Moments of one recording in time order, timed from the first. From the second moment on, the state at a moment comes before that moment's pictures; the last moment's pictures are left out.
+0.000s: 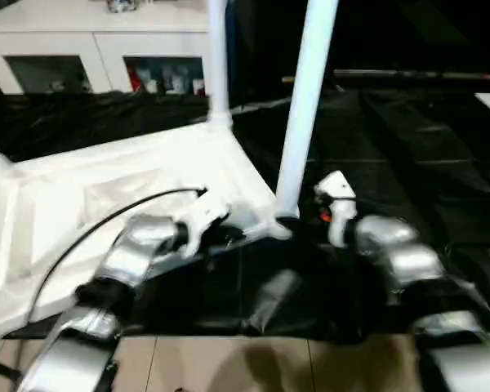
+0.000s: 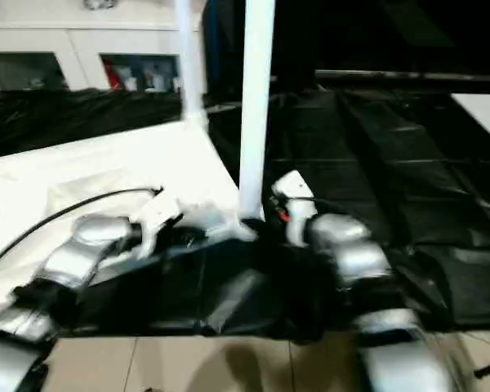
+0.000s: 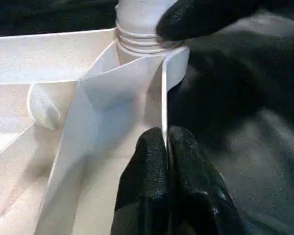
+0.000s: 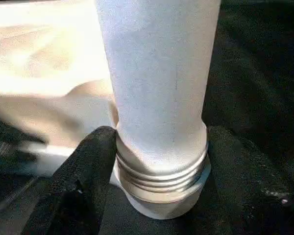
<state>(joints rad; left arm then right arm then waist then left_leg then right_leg) -0.67 0.22 -0.20 0.77 0.07 0.06 -0.83 -0.63 -0.15 0.00 0.77 0.11 0.14 0.53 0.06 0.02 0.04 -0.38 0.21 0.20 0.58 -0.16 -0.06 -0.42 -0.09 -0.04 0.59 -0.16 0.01</state>
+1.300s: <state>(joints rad) -0.58 0.29 -0.23 0.63 0.04 0.02 -1.02 -0.62 -0.34 0.11 0.64 0.12 0.19 0.96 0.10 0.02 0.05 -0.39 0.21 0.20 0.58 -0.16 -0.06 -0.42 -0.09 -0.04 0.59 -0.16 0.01</state>
